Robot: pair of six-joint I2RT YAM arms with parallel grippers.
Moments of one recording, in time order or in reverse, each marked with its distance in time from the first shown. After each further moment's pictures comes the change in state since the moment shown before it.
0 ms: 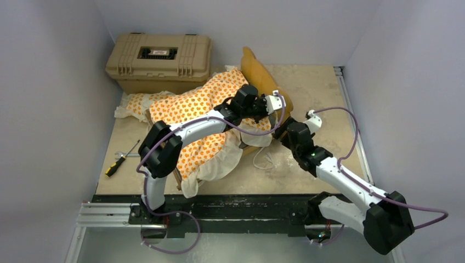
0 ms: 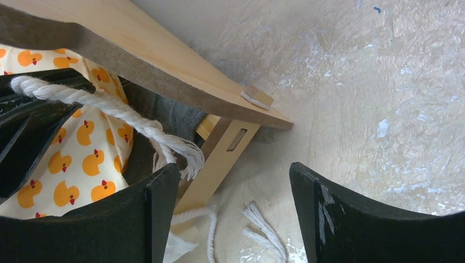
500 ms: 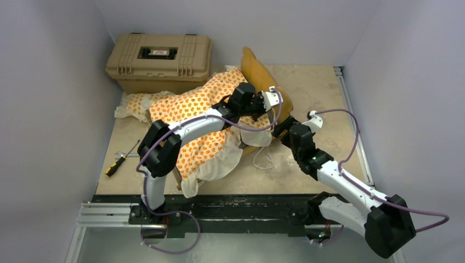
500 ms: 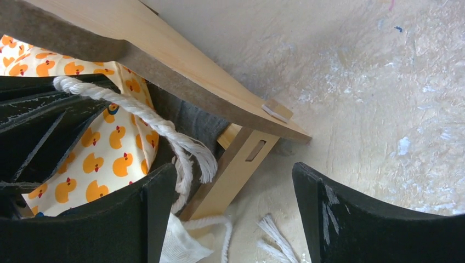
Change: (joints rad) left arm 0.026 0.000 0.000 0.001 -0.002 -0.042; right arm 0.000 -0.032 -0.050 0.129 0.003 -0.017
